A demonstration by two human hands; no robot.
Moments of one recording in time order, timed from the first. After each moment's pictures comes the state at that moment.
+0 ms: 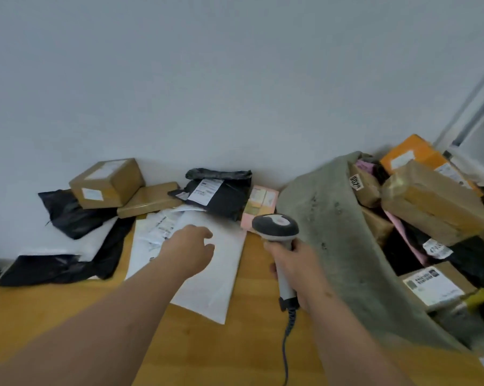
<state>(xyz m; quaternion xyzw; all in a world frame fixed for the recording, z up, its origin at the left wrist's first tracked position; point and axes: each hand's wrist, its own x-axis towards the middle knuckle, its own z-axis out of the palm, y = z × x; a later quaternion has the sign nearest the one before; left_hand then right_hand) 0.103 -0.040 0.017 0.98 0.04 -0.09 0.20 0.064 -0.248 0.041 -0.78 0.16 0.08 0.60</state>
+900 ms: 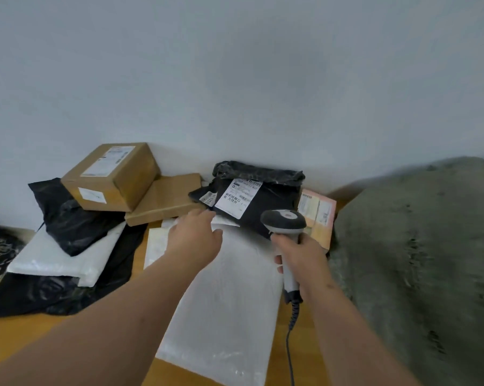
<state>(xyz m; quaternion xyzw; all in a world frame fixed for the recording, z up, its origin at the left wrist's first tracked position) 0.264 0.041 -0.043 0.97 0.11 -0.08 0.19 0.246 -0.152 -0.027 -0.74 0.21 0.13 0.62</state>
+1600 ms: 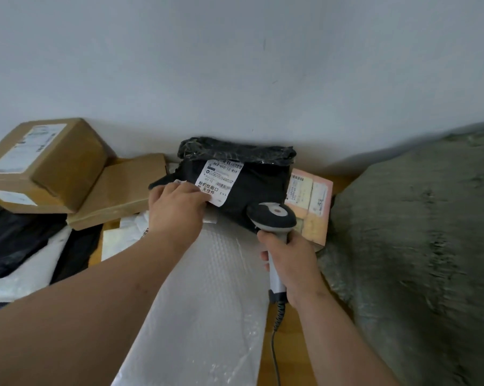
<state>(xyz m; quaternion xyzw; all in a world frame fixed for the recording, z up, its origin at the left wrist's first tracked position) 0.348 0.031 -0.109 0.99 -0.01 0.02 0.11 0.288 -0.168 -0.084 -0.71 0.26 0.15 0.64</state>
